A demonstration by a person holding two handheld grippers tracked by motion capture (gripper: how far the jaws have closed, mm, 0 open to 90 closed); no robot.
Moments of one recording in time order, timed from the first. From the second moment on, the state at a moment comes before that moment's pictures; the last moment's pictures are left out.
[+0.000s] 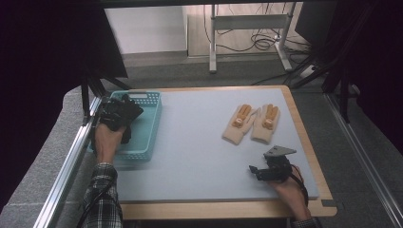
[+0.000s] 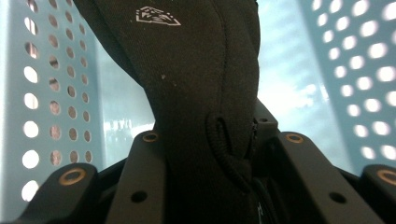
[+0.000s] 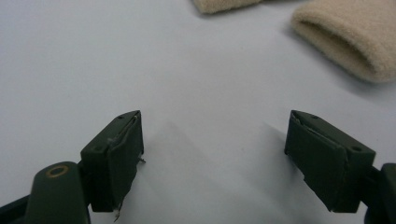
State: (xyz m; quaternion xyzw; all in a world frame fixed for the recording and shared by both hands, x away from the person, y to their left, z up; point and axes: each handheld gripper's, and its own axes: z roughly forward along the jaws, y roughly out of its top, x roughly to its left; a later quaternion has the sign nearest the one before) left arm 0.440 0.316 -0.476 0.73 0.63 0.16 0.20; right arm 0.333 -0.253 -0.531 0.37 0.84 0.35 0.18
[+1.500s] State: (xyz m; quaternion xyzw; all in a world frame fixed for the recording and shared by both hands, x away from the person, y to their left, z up) left arm 0.446 0.328 -0.496 0.75 0.64 0.15 0.11; right arm 0.333 -0.253 -0.531 0.37 0.84 0.35 0.18
